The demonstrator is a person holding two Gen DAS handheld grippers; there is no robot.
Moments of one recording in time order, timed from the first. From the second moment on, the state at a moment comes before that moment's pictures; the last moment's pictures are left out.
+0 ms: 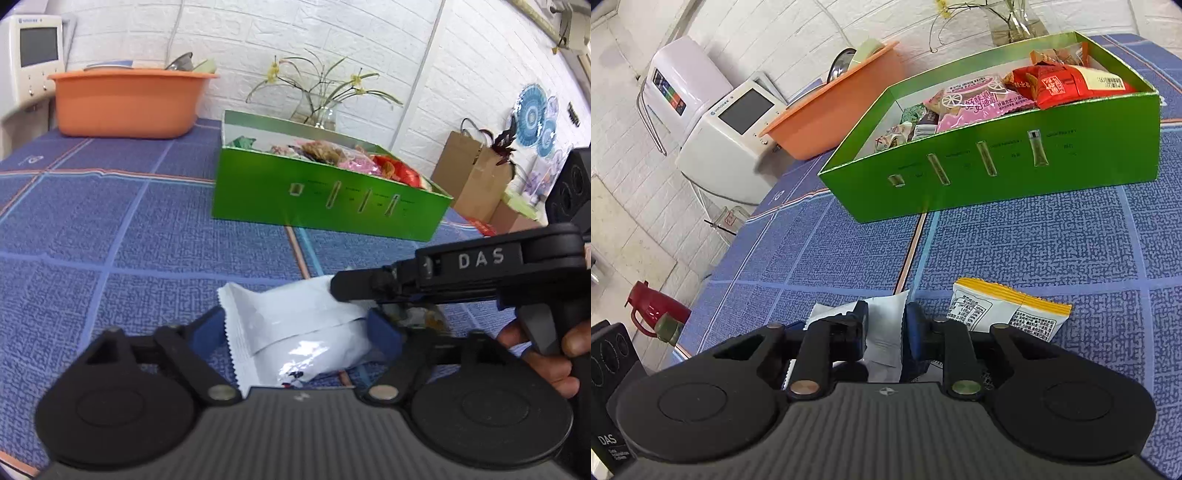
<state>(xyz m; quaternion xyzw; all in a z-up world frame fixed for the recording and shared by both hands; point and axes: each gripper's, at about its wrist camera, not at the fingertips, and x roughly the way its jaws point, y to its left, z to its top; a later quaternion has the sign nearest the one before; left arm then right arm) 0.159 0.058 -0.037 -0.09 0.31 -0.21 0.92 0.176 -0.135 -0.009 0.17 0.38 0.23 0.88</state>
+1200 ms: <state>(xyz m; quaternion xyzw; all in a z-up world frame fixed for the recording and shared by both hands) 0.297 -0.024 0.044 -0.04 0.21 -0.20 0.96 0.246 -0.197 0.049 0.20 0.08 0.21 0.95</state>
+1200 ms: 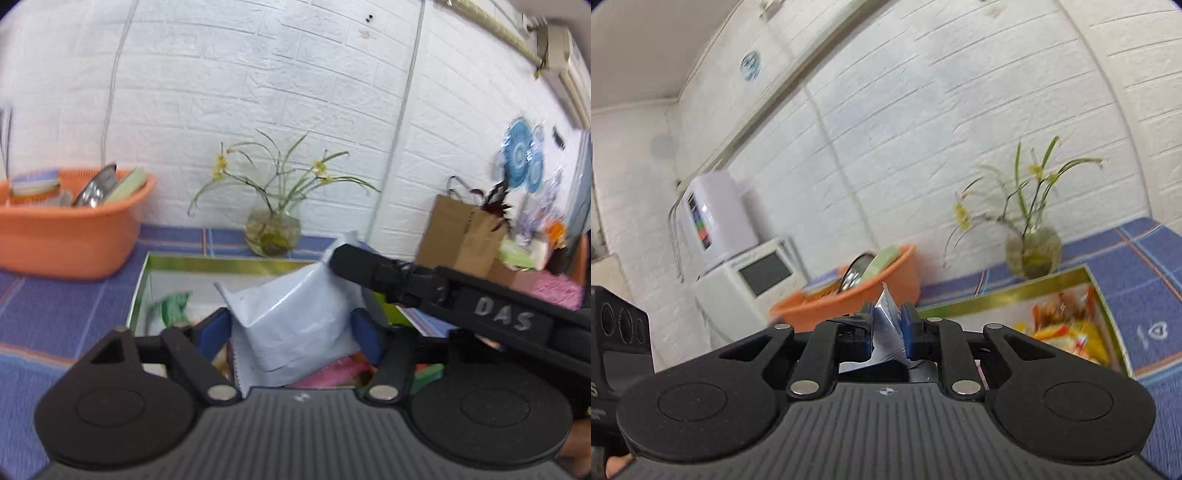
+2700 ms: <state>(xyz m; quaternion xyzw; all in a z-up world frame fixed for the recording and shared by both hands) 0.159 -0.038 -0.040 0.02 0.30 -0.27 0.91 0.160 -0.205 -0.020 0.28 0.39 0.17 0.86</state>
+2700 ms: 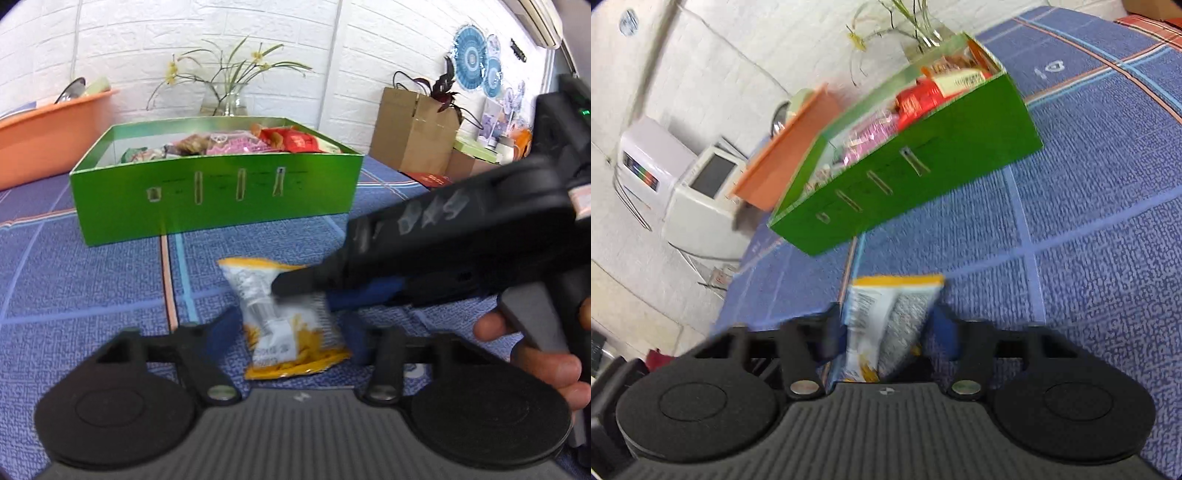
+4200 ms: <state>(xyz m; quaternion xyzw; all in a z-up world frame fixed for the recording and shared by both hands) 0.287 -0.044 0.034 0.04 0.15 -0.18 0.97 0.262 -0.195 0.043 0.22 0.12 0.16 0.95</state>
